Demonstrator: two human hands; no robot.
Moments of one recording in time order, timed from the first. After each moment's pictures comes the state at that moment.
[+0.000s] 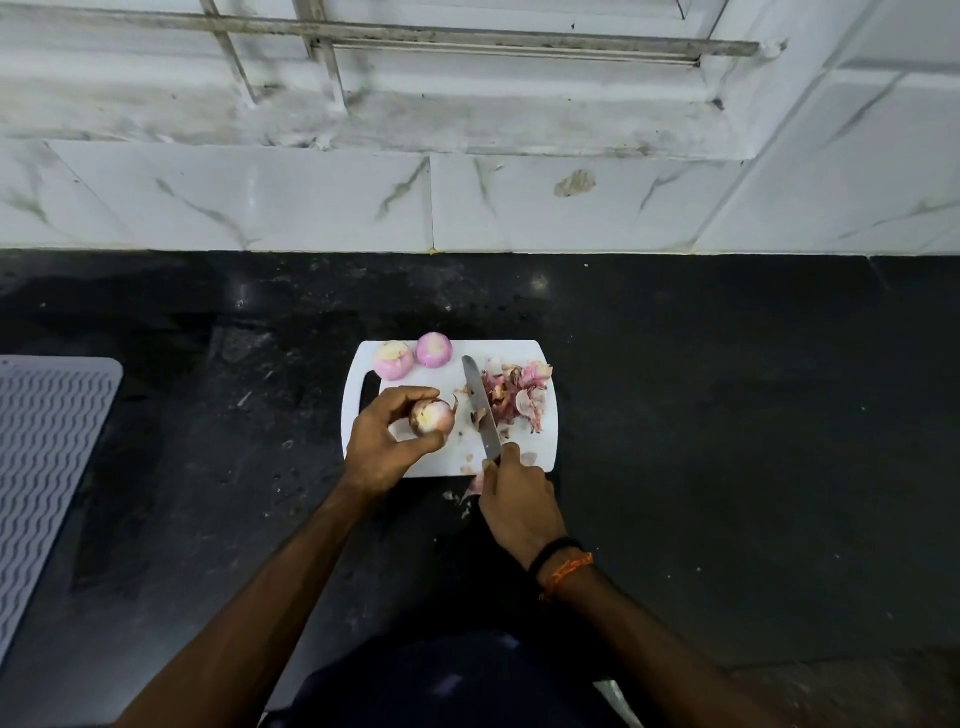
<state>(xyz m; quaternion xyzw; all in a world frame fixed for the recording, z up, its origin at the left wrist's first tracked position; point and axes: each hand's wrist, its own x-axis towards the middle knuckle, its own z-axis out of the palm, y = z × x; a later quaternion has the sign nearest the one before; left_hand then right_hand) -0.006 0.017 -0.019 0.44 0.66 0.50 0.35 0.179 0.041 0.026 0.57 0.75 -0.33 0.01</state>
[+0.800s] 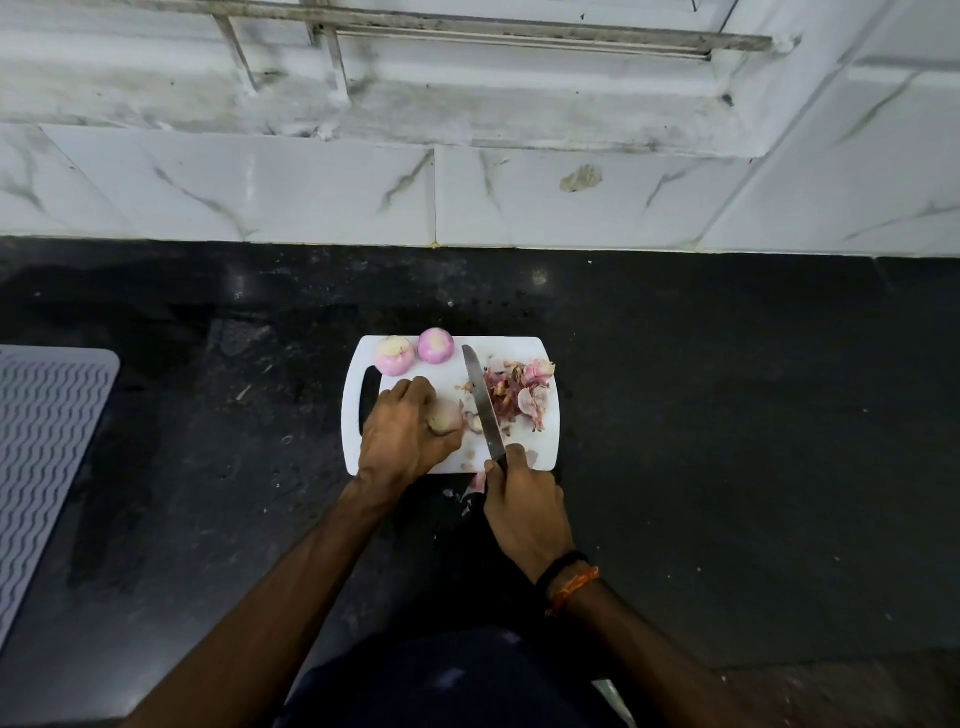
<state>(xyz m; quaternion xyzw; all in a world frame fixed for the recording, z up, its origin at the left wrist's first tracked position) 0.006 0.036 -0.022 0.53 0.78 0.28 0.15 0.184 0.033 0.026 0.57 0.76 -0.31 -0.04</state>
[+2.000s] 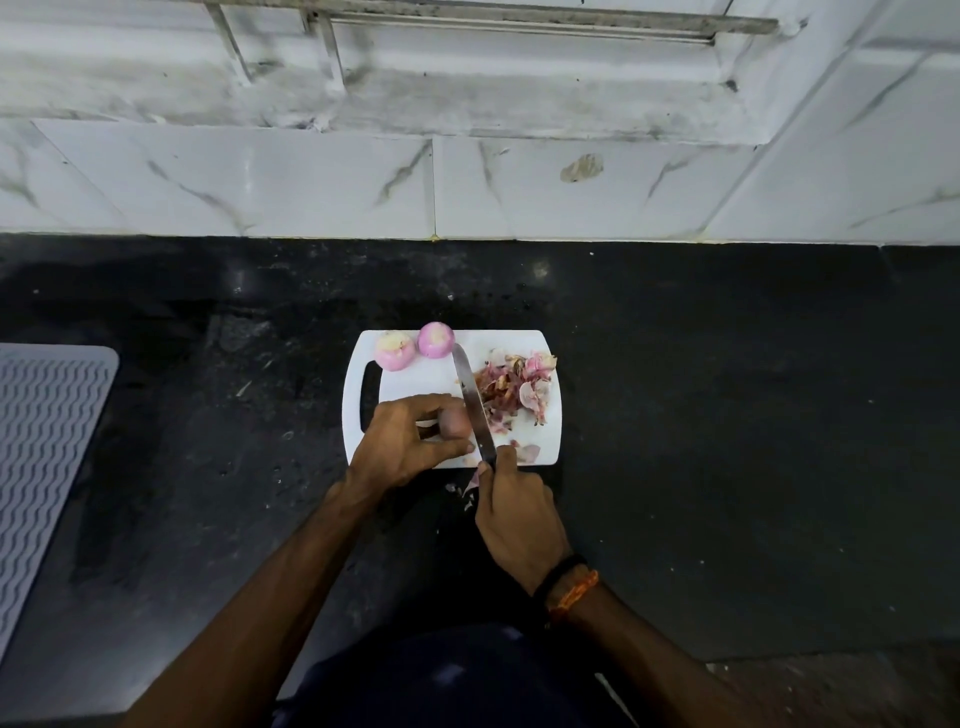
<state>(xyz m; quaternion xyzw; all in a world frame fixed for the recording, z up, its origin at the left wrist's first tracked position) 0.000 0.022 -0.007 0.54 0.66 0.38 0.35 0.179 0.022 0.033 0.55 0.78 -0.32 -0.01</state>
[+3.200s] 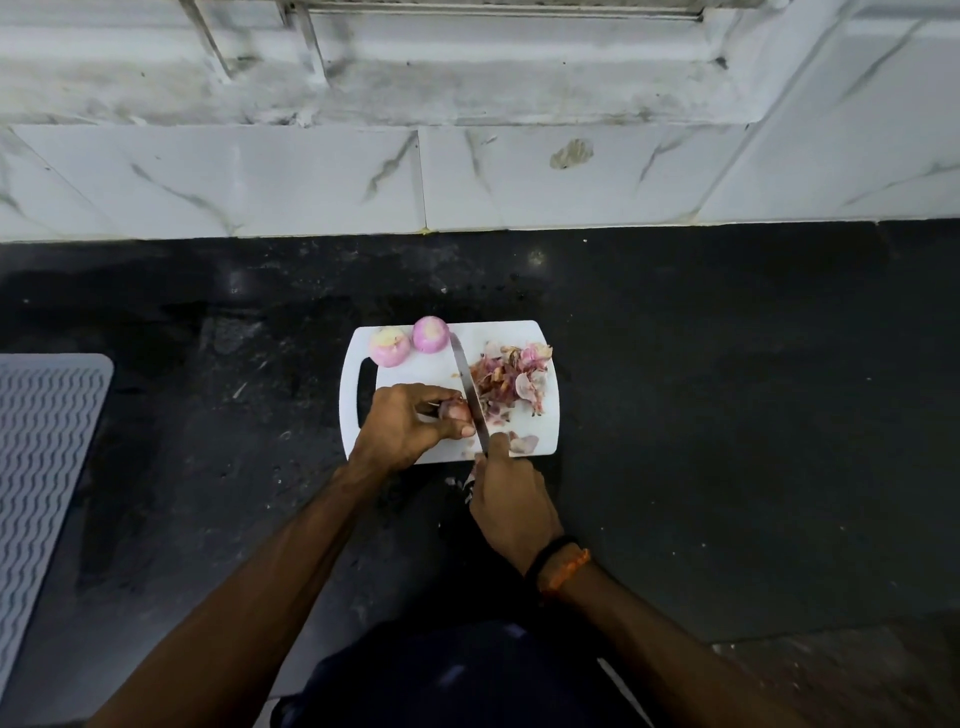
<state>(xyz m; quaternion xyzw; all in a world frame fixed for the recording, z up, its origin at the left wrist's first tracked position) 0.000 0.038 -0.002 0.53 0.69 0.34 0.35 0.171 0.025 0.029 0.55 0.76 -0.34 0.00</state>
